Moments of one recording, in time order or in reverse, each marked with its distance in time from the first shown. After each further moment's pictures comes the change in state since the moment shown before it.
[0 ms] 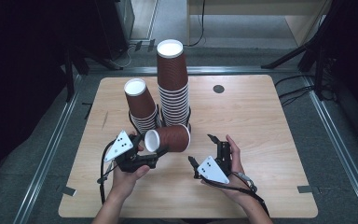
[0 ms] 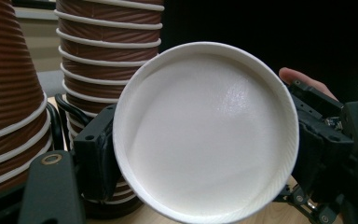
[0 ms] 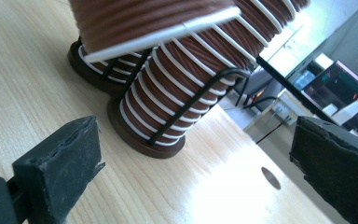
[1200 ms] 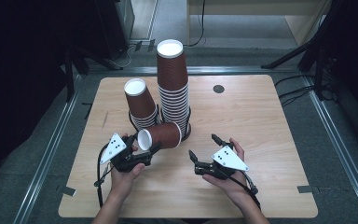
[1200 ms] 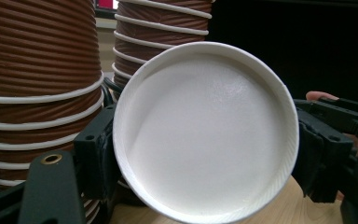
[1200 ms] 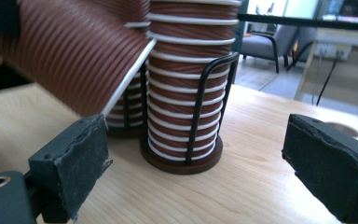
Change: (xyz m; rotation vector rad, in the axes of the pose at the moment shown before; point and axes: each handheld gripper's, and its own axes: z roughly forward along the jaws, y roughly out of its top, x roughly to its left) left arm 0.016 -0.022 -0.006 -0.056 0.102 -0.039; right arm -0.015 0.000 -0.003 -0.056 0.052 0.589
